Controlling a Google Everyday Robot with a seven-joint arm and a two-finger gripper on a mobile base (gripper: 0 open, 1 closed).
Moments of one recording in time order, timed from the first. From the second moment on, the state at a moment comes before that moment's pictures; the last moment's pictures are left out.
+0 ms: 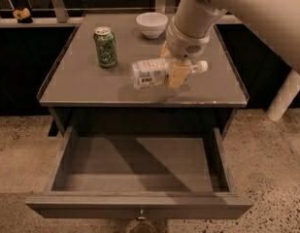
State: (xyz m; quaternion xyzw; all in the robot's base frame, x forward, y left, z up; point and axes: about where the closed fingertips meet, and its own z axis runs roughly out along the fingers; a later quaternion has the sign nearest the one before) arm 0.593 -0.072 0.893 -0.77 0.62 -0.01 0.16
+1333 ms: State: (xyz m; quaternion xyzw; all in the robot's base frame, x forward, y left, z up) arm 0.507 -0.066 0.876 -0.77 0.62 -0.03 0.16
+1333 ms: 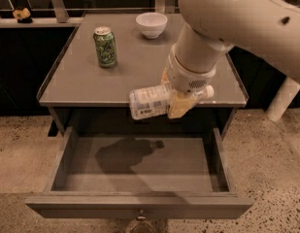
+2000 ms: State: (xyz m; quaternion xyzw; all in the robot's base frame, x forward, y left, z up) arm 0.422 -0.091 0.852 -0.73 0.66 -0.05 0.16
